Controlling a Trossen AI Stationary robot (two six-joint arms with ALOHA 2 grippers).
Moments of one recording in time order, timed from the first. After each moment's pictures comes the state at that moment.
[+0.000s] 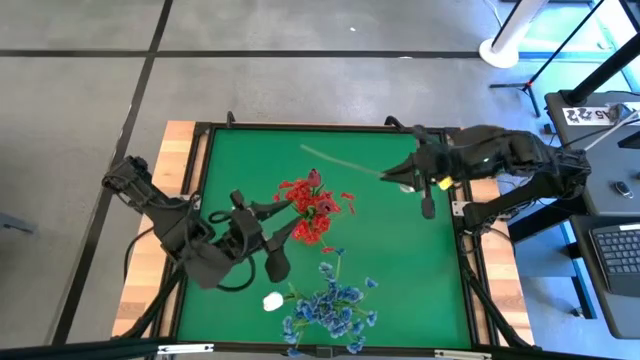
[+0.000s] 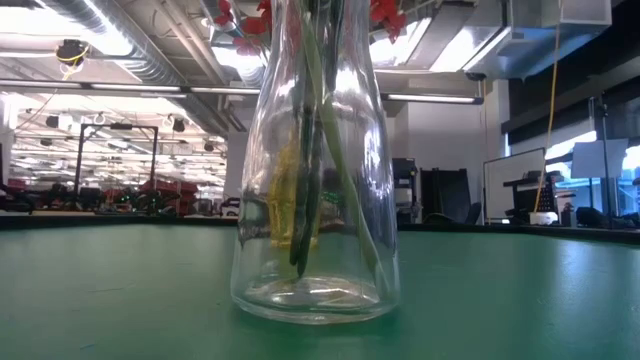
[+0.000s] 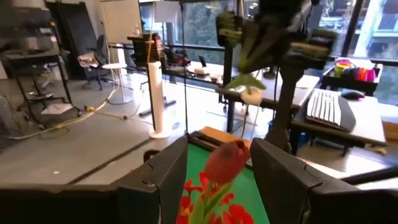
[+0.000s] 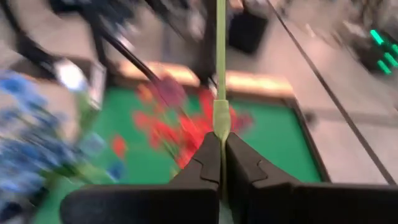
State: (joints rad) left arm -0.66 1.53 1.60 -0.34 -1.33 -0.28; right arm 0.15 1.23 1.71 -0.87 0.14 -0.06
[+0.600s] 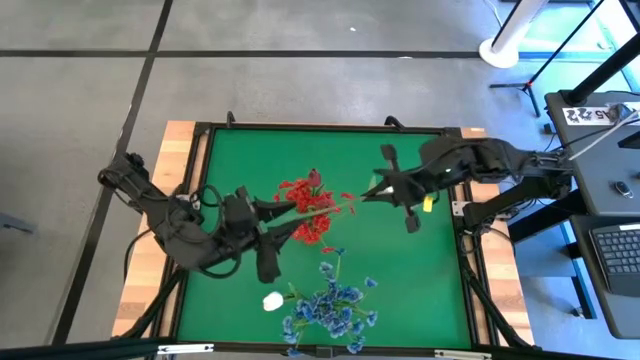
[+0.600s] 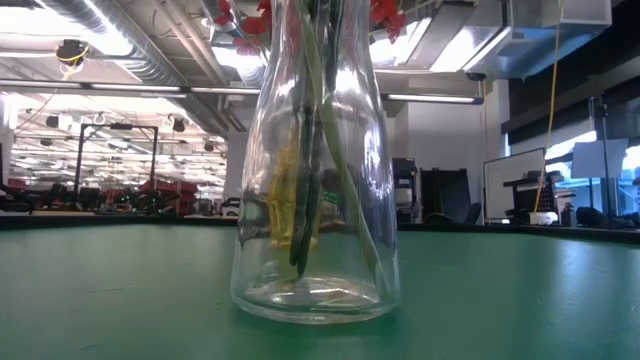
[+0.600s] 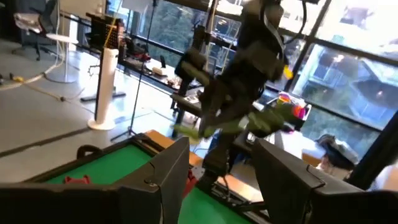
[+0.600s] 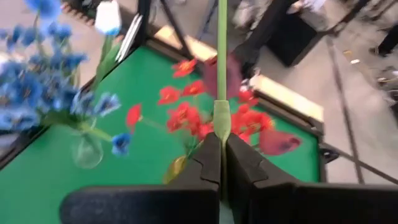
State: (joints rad) left arm -0.64 1.49 1.60 -0.15 -1.16 -0.36; right arm 0.15 1.34 1.71 -0.82 -0.04 -0.38
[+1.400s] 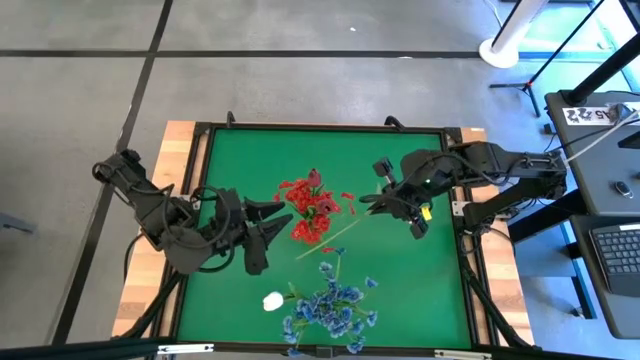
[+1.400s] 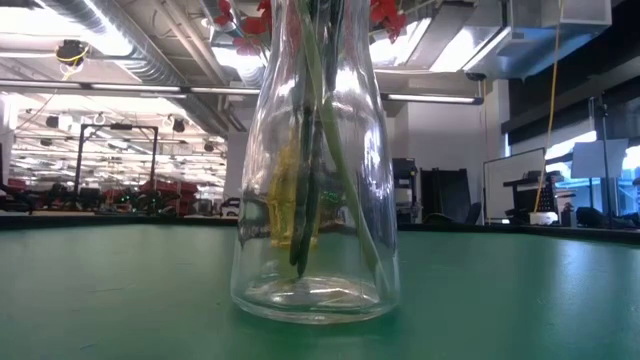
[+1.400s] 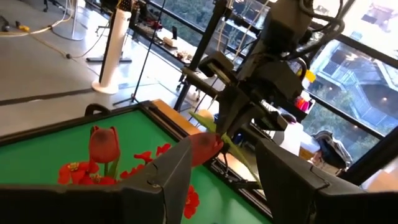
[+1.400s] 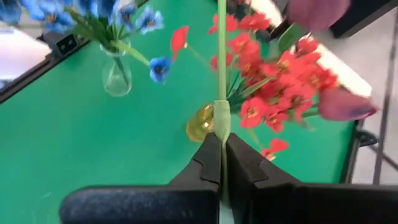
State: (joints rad) left arm -0.67 1.43 1.61 -0.49 -1.16 -0.77; right arm 0.15 1.39 1.71 -1.04 -0.10 -0.56
